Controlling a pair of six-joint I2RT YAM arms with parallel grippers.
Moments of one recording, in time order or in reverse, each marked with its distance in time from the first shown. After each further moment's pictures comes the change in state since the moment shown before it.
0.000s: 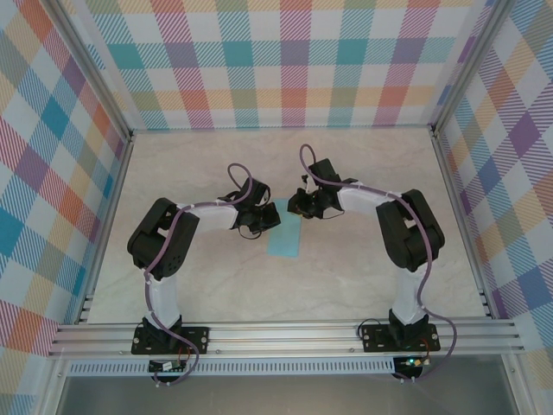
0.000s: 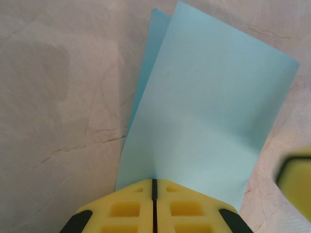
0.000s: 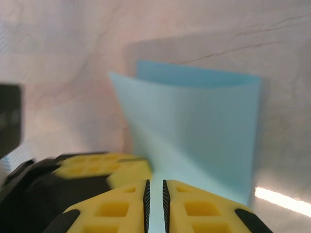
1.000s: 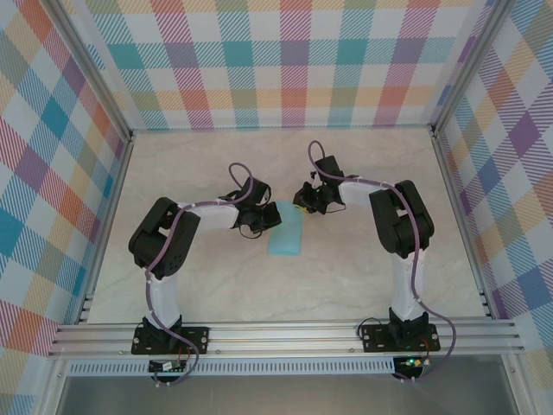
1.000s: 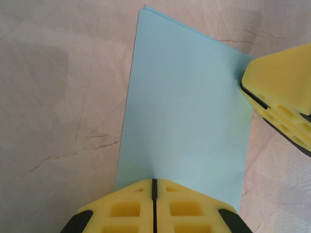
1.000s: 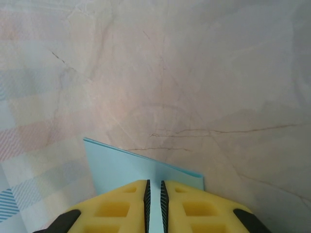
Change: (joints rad) left arm 0.000 0.010 0.013 -0.002 0.008 0.008; right arm -0.080 0.132 0.081 0.053 -0.001 0.090
